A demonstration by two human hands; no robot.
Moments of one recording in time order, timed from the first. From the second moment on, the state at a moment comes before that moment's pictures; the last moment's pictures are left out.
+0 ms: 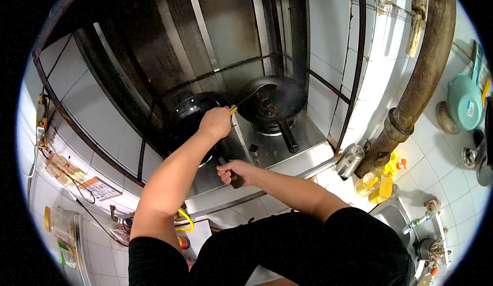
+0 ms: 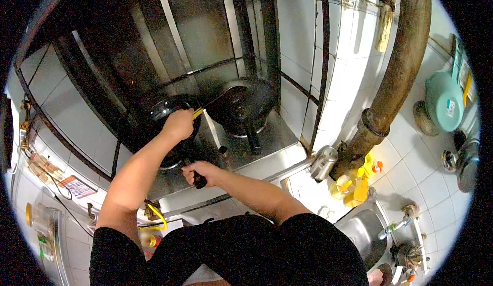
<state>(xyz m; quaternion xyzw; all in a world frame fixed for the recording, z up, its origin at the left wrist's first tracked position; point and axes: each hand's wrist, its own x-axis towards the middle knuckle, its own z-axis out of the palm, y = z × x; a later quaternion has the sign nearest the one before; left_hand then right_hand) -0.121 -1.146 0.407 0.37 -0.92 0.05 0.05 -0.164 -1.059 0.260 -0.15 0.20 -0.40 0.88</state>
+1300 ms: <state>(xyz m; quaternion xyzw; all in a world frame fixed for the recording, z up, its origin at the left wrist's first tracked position) -0.073 -1.175 0.413 0.40 -0.65 -0.63 0.12 0.008 -1.108 0.221 -0.14 0.24 -0.51 0.81</state>
